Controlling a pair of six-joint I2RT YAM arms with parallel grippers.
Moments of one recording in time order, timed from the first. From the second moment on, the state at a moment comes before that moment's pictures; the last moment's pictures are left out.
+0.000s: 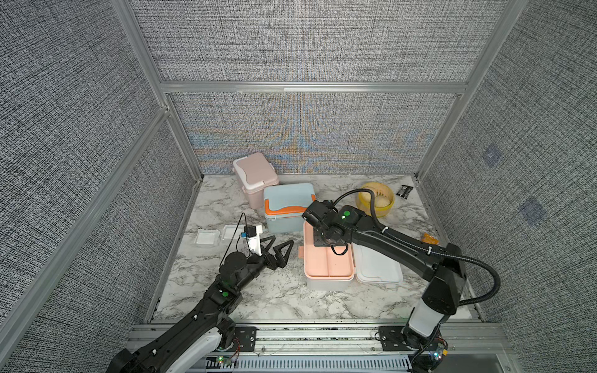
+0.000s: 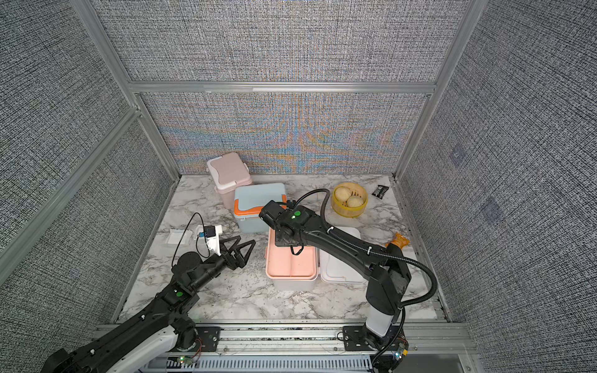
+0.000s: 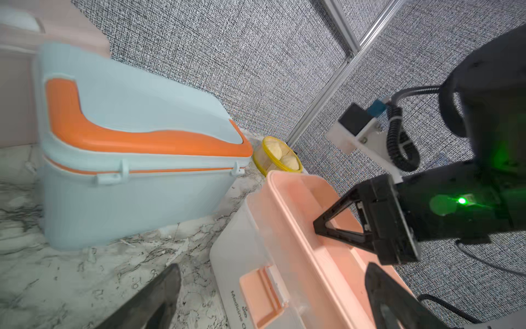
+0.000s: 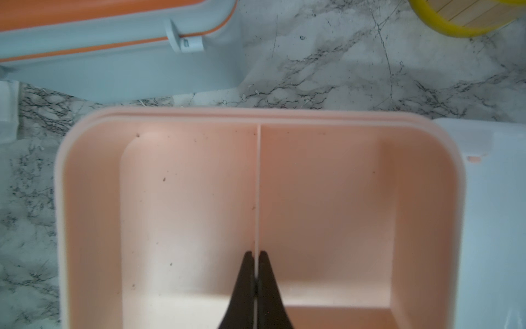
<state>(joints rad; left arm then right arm) -0.60 0.74 0.24 0.43 0.18 -0.60 0.91 1.75 1.61 -1.13 0.34 0.84</state>
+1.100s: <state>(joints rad) -0.60 0.77 0.23 0.42 0.16 -0.60 0.87 1.81 1.60 -1.12 0.31 0.83</state>
